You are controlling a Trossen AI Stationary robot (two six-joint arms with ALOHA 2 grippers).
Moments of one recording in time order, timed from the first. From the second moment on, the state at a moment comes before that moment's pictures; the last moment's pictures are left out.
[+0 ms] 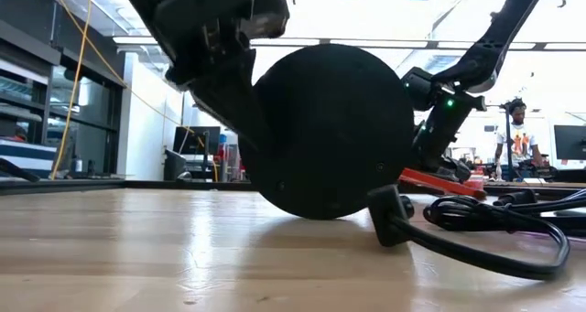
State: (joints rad) left arm -0.36 1.83 1.14 -0.30 -0.36 -0.47; right arm -0.64 1.59 0.59 0.07 0.15 0.80
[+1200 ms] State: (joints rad) left arm -0.30 1.83 1.14 -0.41 -0.39 -0.39; right arm -0.08 1.73 0.59 0.18 0.80 1.02
